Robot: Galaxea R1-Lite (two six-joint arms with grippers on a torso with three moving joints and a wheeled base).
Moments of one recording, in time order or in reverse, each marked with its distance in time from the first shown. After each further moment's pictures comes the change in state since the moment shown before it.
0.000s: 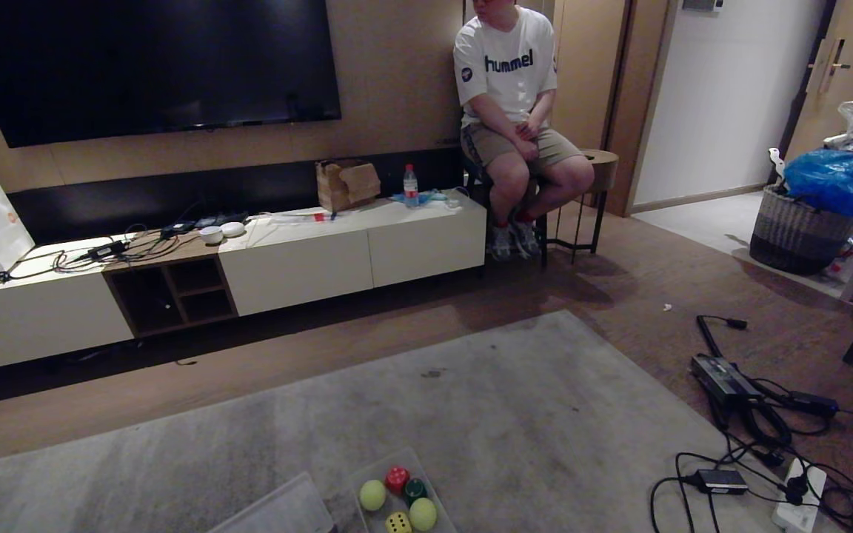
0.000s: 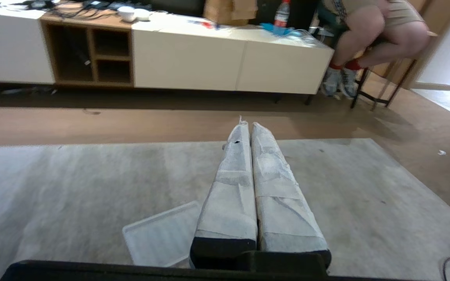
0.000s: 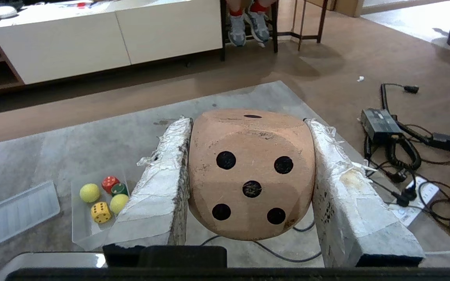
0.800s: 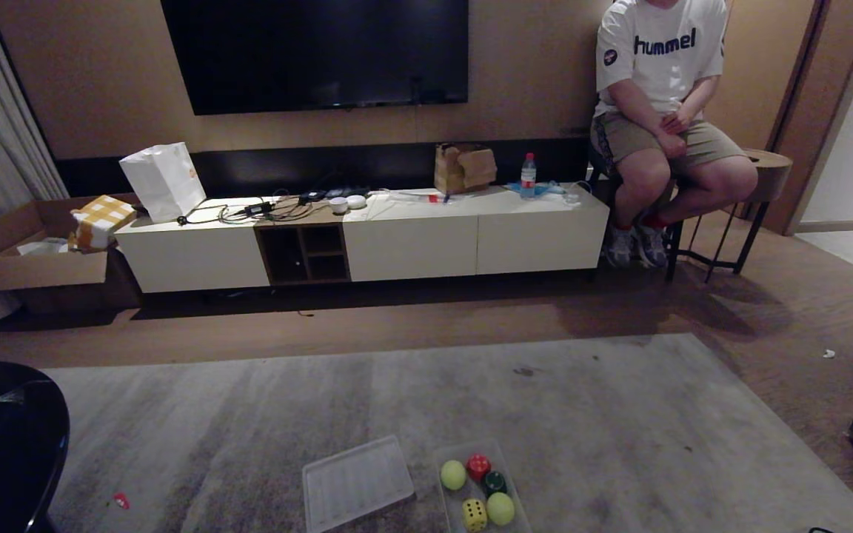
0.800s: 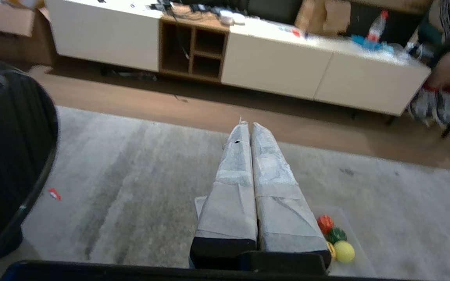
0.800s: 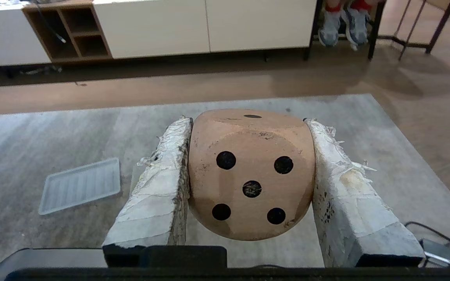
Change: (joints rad) left arm 0.000 0.000 0.000 0.001 0.001 -0.002; right arm 0.000 0.000 0.001 -0.002 0.000 0.000
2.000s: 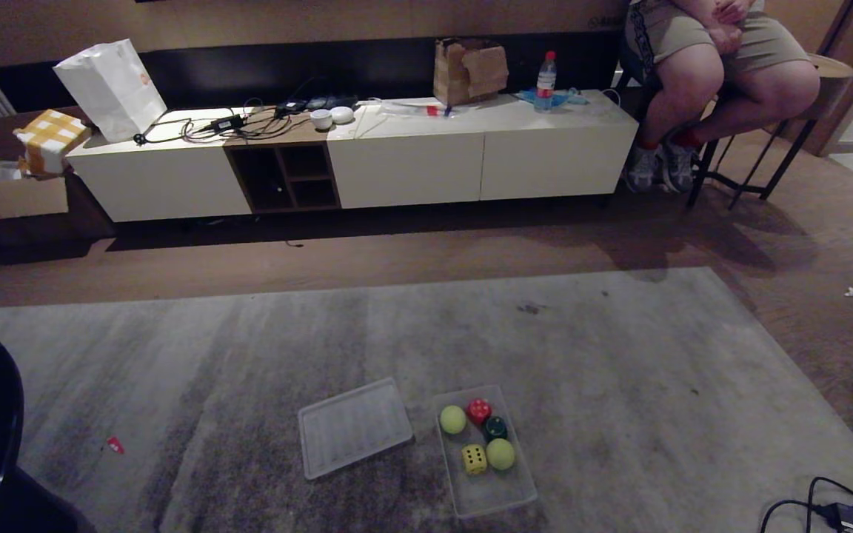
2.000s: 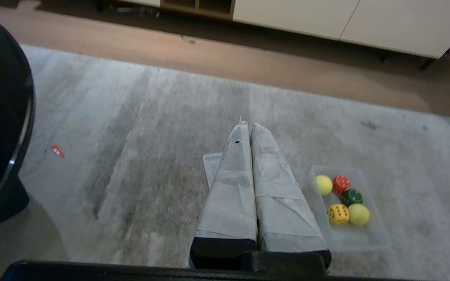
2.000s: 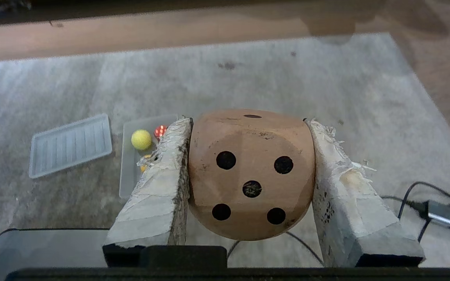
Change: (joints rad) left arm 0.000 0.000 0.000 0.000 0.000 0.000; right arm 0.000 0.000 0.000 0.000 0.000 0.005
